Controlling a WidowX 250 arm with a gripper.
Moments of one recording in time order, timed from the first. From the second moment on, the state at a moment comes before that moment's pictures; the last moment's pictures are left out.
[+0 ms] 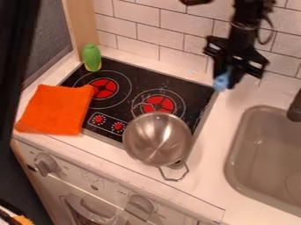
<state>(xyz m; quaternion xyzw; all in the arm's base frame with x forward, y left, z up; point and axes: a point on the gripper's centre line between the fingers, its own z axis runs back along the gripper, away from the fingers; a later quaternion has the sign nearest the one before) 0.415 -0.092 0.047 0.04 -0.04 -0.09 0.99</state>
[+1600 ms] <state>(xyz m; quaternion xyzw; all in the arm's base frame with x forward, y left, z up) 0.365 -0.062 0.016 0.06 -0.01 -0.03 1.00</state>
